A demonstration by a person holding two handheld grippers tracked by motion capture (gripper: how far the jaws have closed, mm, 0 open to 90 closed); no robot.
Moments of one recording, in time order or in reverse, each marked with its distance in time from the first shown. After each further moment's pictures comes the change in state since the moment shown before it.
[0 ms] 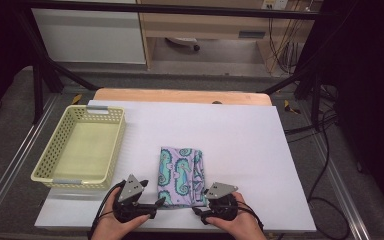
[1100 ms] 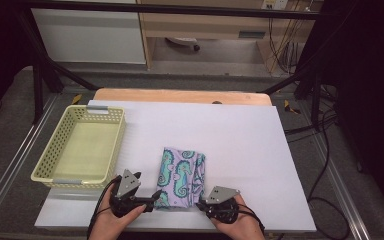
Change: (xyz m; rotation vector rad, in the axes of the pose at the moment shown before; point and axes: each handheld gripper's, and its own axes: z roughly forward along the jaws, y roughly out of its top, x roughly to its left) left arm 0.009 0.009 0.001 -0.025 0.095 0.035; right arm 0.005 -0.003 -0.008 -0.009 0.043 -0.041
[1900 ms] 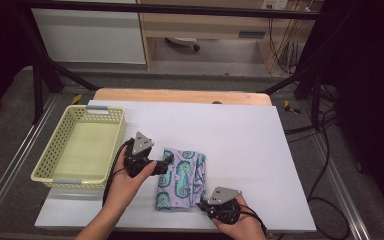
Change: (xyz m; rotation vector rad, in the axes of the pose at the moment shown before) left arm 0.026 0.089 0.041 -0.040 0.035 -0.040; right arm -0.001 -0.004 -0.003 -0.004 -0.007 -0.006
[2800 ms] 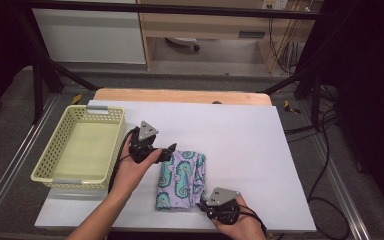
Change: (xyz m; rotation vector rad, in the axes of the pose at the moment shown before) left arm 0.013 0.012 0.026 0.013 0.006 0.000; right arm 0.002 0.001 0.000 0.009 -0.011 -0.029
